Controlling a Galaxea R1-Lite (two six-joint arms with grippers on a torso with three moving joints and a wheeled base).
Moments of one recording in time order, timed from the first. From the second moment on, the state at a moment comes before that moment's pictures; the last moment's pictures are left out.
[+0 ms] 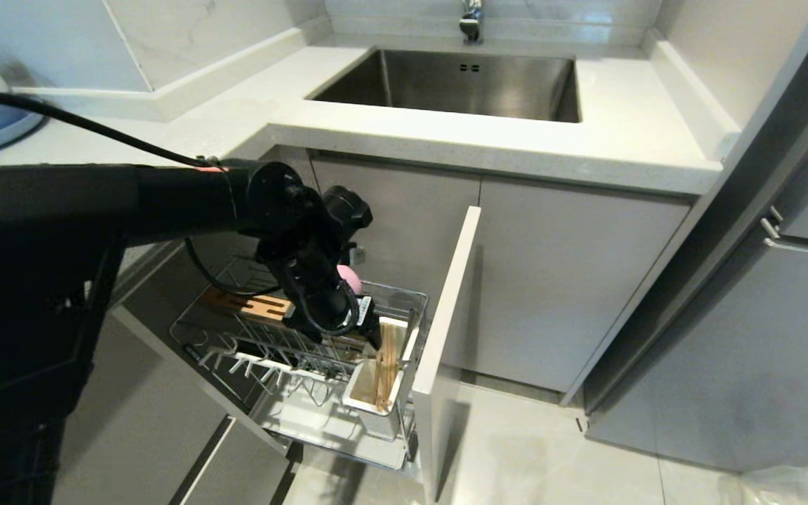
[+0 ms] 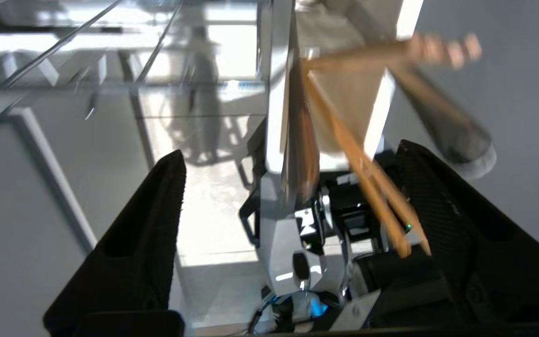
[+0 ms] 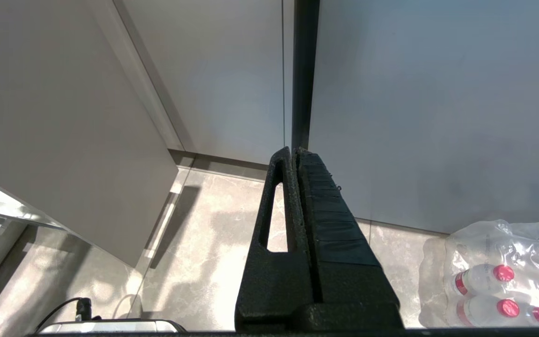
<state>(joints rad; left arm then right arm) -0.47 2.15 -1.97 1.03 0.06 -0.20 0.00 0.00 0.00 0.00 -0.02 0.04</state>
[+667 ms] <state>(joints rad) -0.48 1.91 -1.96 1.09 0.08 -0.22 0.00 0.00 0.00 0.00 -0.02 0.04</state>
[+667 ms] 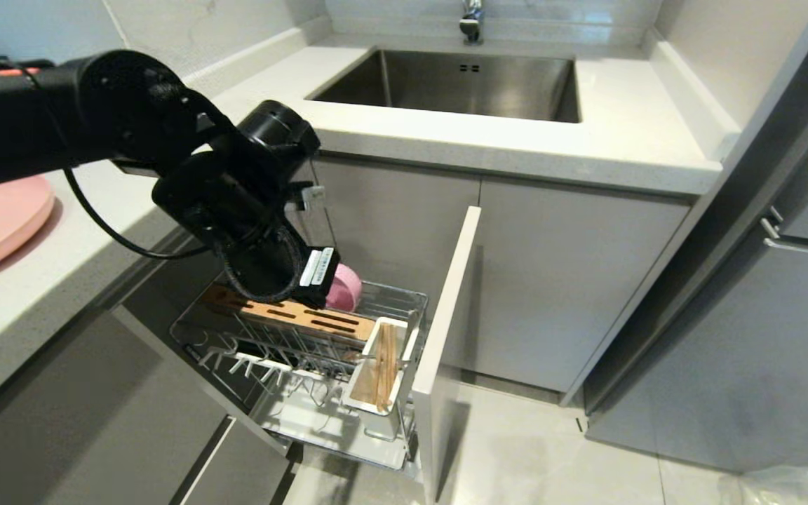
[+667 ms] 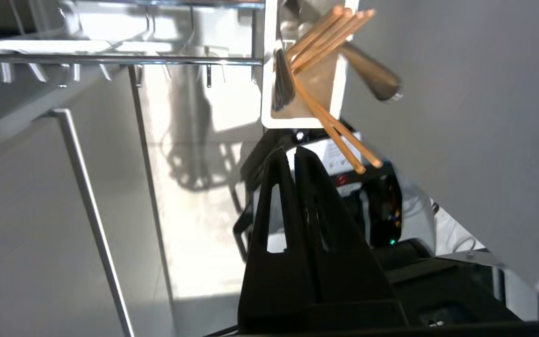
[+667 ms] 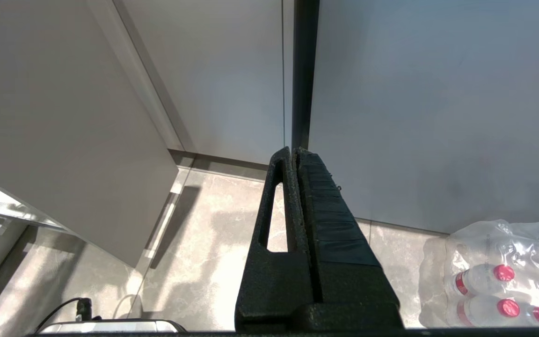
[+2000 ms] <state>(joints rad) -0.07 1.31 -1.90 0.86 0.13 -0.21 0.00 0.00 0.00 0.00 -0.02 0.04</state>
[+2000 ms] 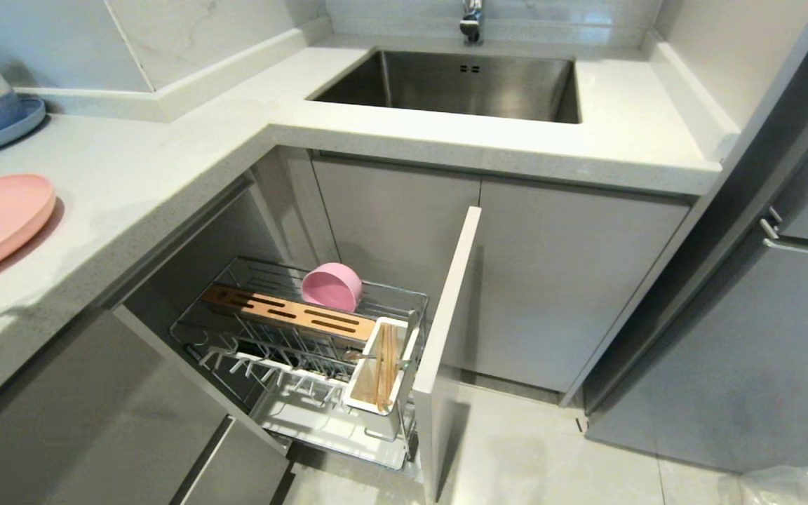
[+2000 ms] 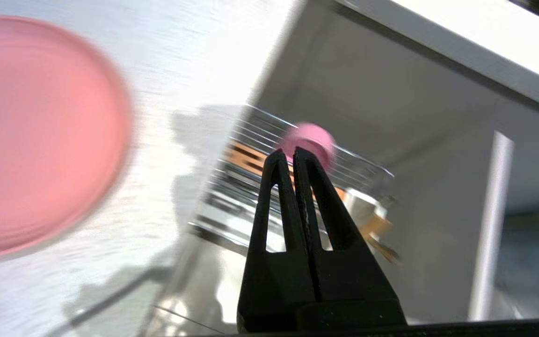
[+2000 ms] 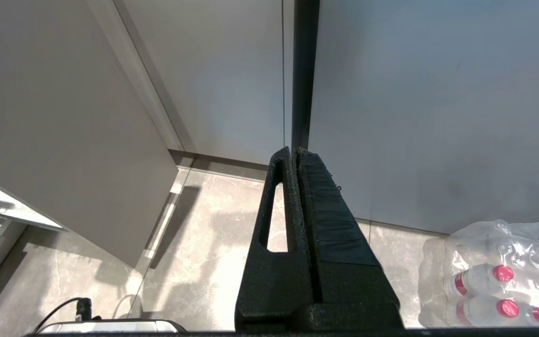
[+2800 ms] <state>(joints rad) 0.00 1.50 -1.90 0.75 0.46 -0.17 0.00 0.00 0.00 0.00 -0.02 0.04</state>
